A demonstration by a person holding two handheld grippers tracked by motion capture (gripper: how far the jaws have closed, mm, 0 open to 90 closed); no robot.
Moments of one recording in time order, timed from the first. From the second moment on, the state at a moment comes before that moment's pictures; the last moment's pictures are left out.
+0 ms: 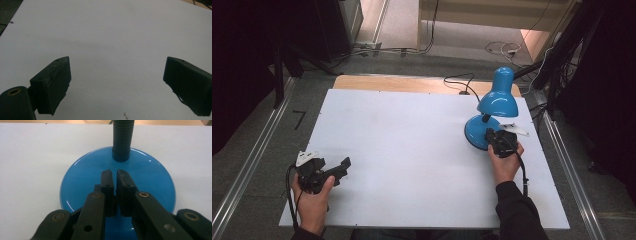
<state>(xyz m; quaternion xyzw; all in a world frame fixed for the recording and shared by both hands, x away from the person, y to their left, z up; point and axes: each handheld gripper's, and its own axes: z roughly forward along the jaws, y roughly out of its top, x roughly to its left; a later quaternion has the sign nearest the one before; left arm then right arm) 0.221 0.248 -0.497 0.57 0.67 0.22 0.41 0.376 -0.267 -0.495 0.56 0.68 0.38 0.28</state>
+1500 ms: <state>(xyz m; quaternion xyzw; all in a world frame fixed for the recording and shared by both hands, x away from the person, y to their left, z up) 0.220 0.248 -0.497 0.57 0.68 0.22 0.41 0.359 -0.284 -0.490 0.56 0.68 0.39 0.25</state>
